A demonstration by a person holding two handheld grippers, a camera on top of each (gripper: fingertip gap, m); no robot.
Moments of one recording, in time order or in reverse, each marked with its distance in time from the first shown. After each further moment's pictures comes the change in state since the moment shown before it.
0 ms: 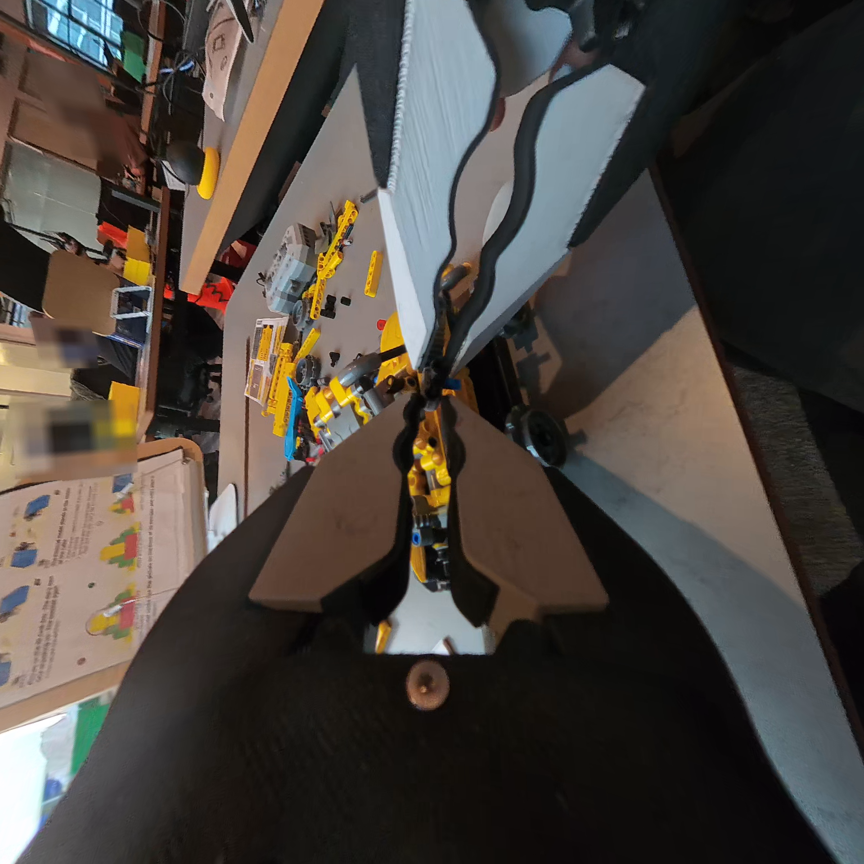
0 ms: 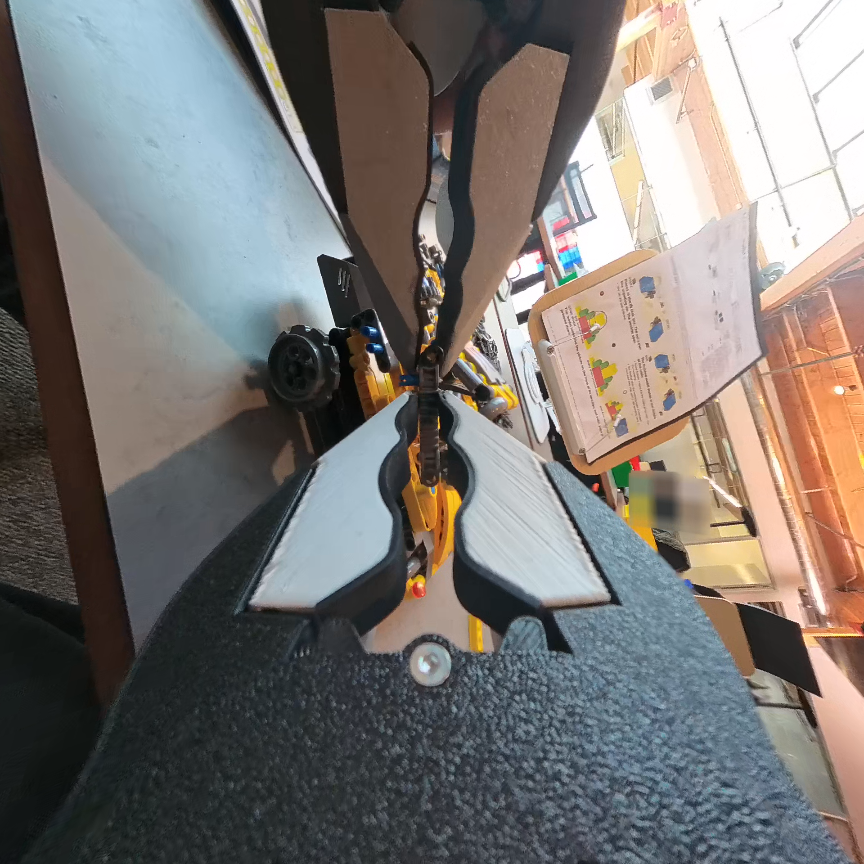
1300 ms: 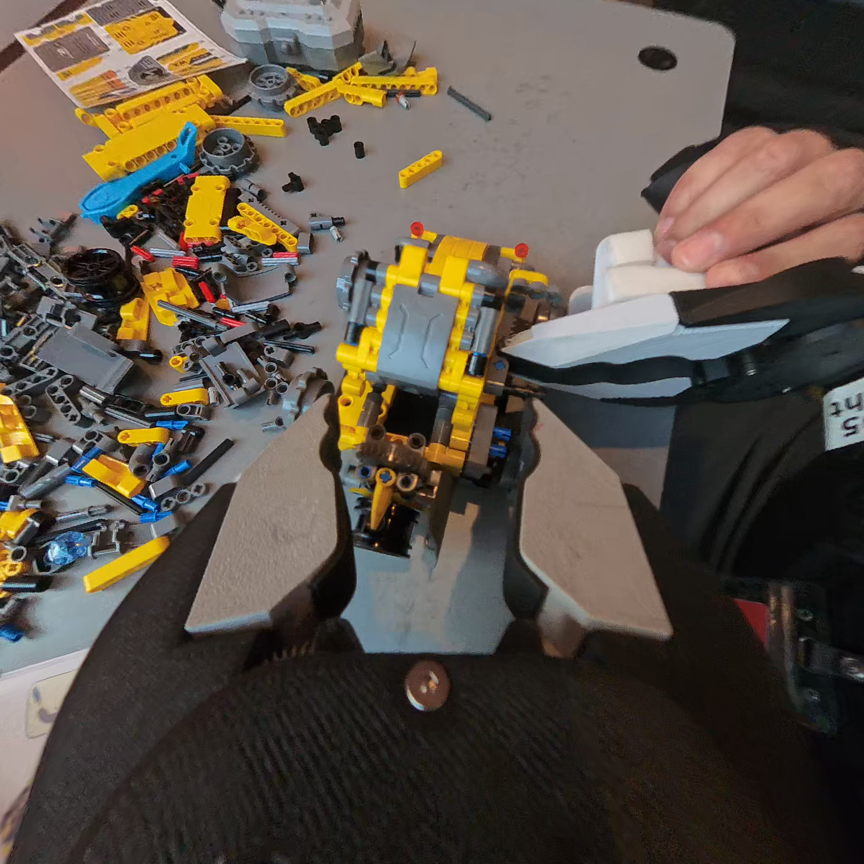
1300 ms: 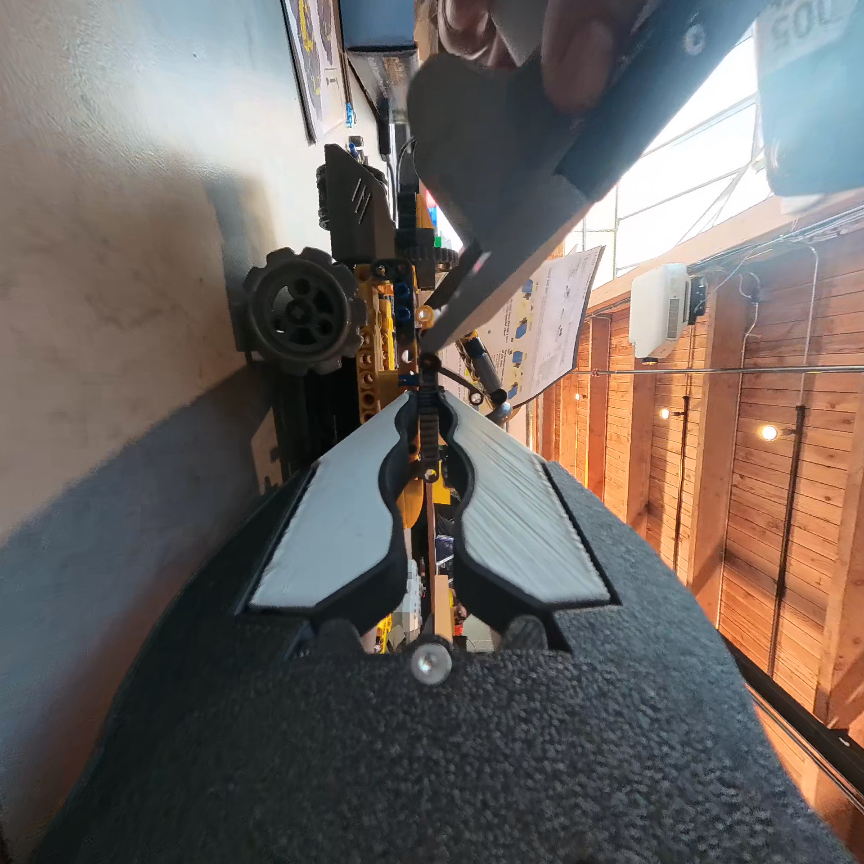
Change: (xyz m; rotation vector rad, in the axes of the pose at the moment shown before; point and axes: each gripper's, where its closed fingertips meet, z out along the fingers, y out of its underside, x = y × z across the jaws) left arm -0.017 0.046 0.014 -0.036 0.199 -0.943; right arm 0.000 0.022 0.029 -0.150 0.307 -0.422
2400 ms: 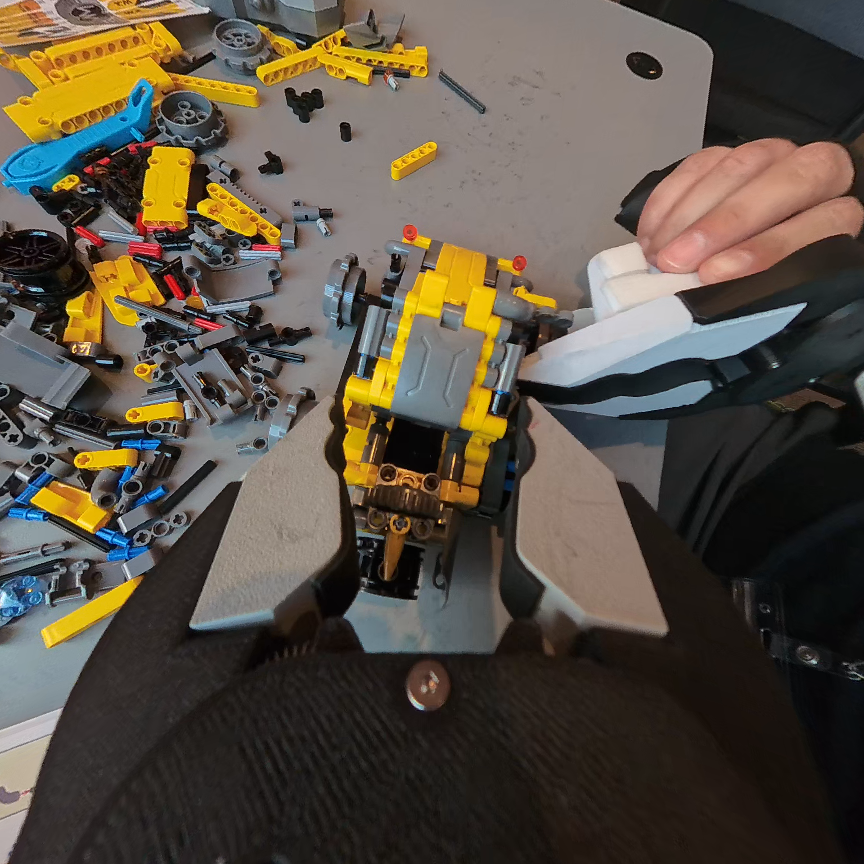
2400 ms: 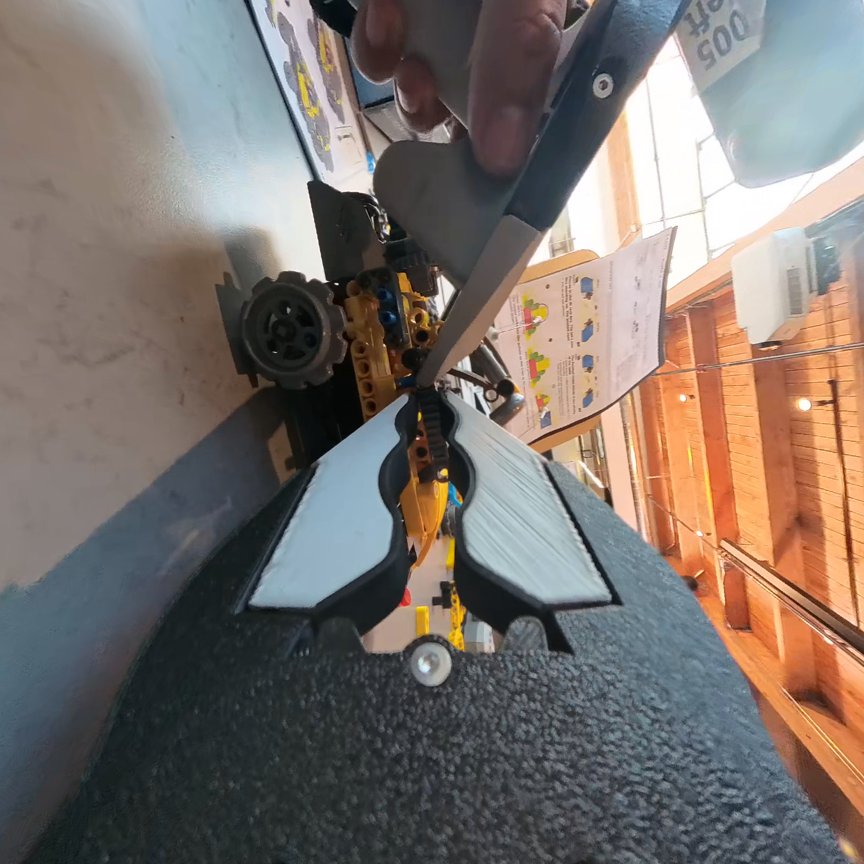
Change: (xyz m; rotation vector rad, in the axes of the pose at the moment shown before) left arm -0.007 -0.003 0.015 -0.044 0.099 -0.066; right arm 0.000 0.000 0.004 0.070 -0.144 0.214
